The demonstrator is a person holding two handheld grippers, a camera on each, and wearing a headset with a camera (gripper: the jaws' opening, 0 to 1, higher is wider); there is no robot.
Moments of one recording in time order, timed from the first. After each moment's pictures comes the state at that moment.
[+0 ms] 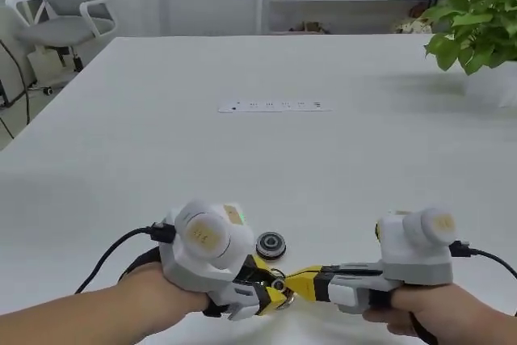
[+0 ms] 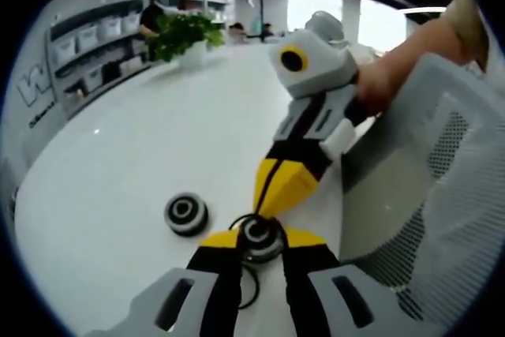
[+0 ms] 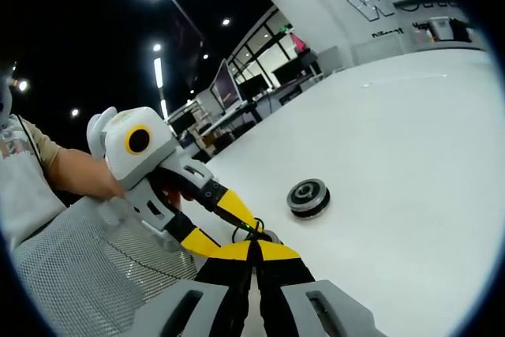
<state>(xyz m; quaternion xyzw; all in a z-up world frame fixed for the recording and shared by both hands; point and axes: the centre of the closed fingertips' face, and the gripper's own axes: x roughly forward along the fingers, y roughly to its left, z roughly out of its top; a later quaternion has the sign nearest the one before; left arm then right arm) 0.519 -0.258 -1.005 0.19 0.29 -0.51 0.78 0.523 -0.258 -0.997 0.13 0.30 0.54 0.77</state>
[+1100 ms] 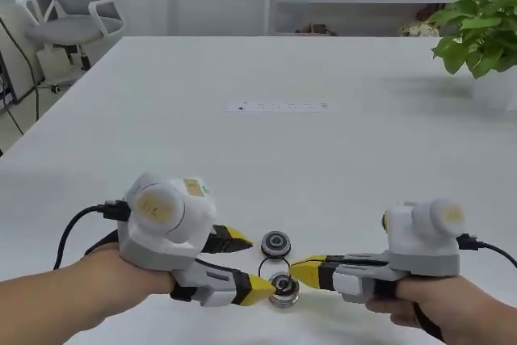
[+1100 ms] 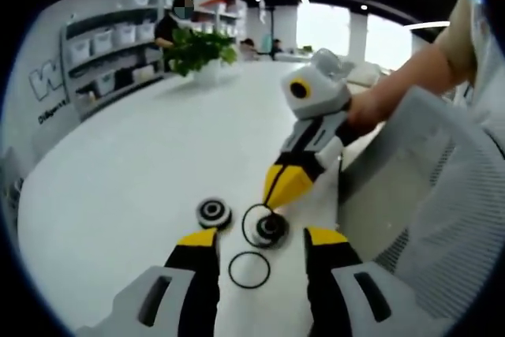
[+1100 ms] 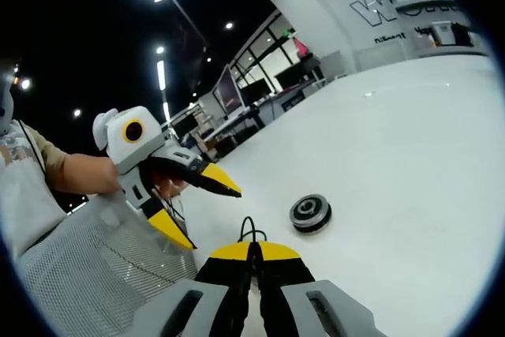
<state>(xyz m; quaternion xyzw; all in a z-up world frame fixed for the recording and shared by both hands) 0.519 -0.225 -0.962 0.15 0.27 -0.50 0.81 0.529 -0.255 -0.983 0.13 0.29 0.55 0.77</state>
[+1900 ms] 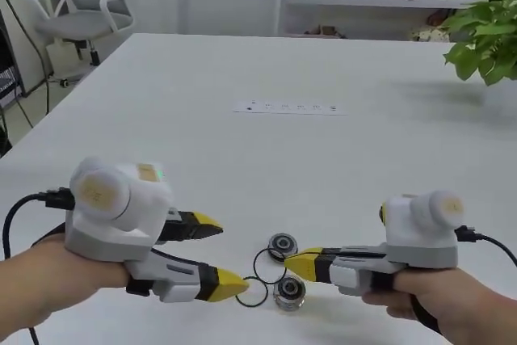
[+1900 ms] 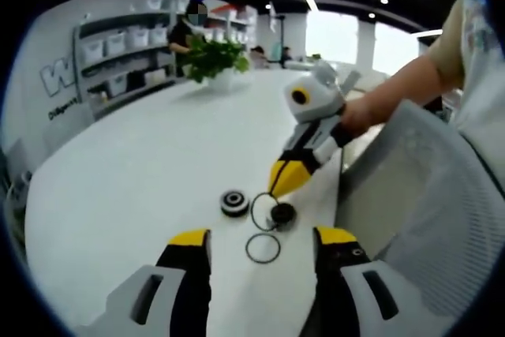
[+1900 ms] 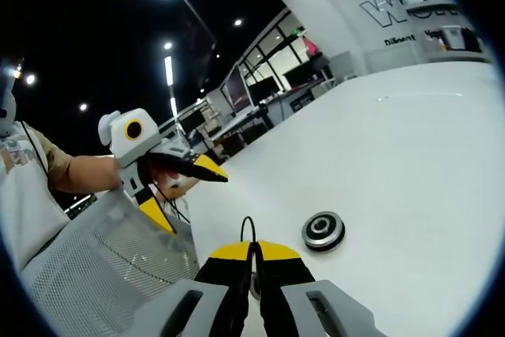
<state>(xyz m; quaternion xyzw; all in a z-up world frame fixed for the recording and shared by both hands) 0.515 -0.182 -0.938 0.14 0.26 -0.48 0.83 0.534 -0.237 -0.970 0.12 0.28 0.57 0.76</state>
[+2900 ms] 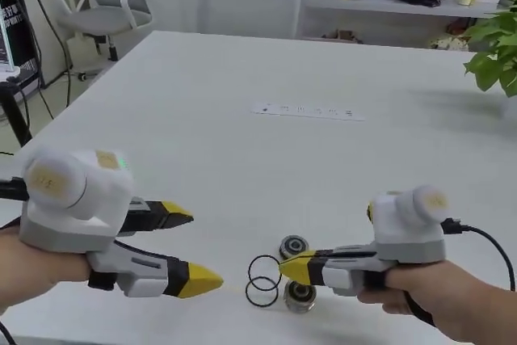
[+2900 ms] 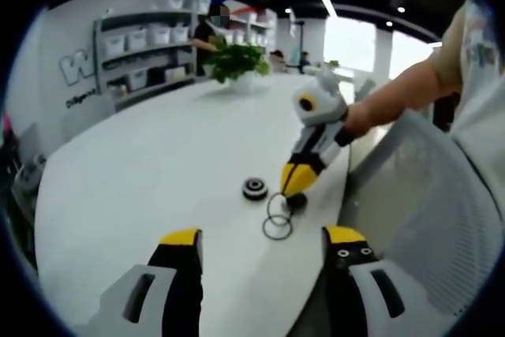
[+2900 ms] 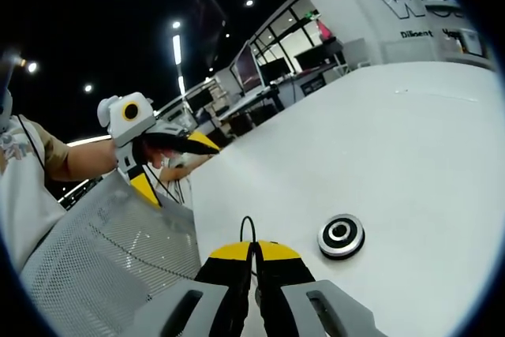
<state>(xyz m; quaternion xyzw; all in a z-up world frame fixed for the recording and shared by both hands) 0.507 -0.138 -0.924 0.11 0.26 -0.44 0.85 0.528 -0.215 -0.979 0.07 0.31 0.60 0.74</state>
